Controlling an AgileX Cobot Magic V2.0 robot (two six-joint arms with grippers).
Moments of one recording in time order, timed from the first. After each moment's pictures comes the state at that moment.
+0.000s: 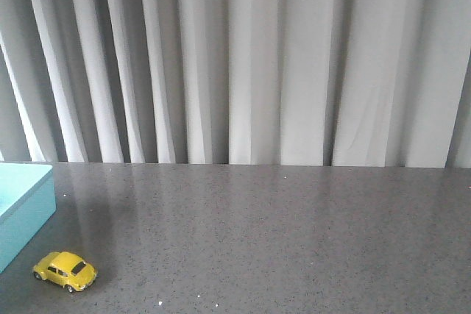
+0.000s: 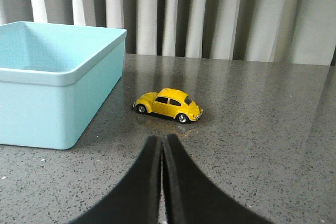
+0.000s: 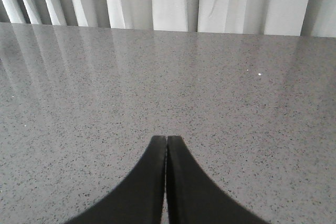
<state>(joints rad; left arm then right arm) 0.04 -0.01 0.02 -0.11 0.13 -0.03 -0.16 0.39 -0.58 0.41 0.64 -0.38</state>
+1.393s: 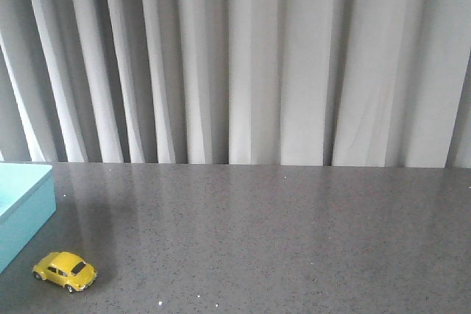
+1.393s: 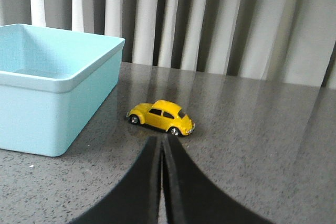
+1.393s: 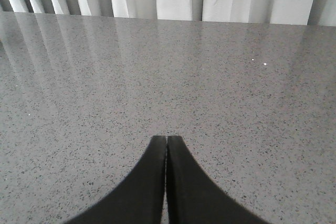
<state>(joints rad) 0.04 -0.01 0.02 -0.20 0.08 -0.03 -0.16 0.39 -0.57 0.41 0.67 -0.38</state>
